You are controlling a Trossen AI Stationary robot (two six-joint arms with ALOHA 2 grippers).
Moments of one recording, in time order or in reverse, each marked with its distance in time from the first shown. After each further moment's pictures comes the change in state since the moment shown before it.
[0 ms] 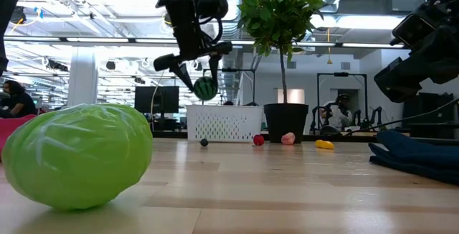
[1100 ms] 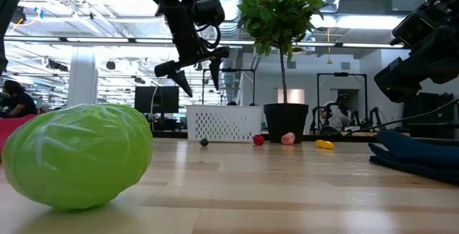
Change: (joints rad) left arm 0.065 0.009 -0.021 0.042 0.108 0.091; right arm 0.000 0.000 0.000 0.000 0.000 0.000
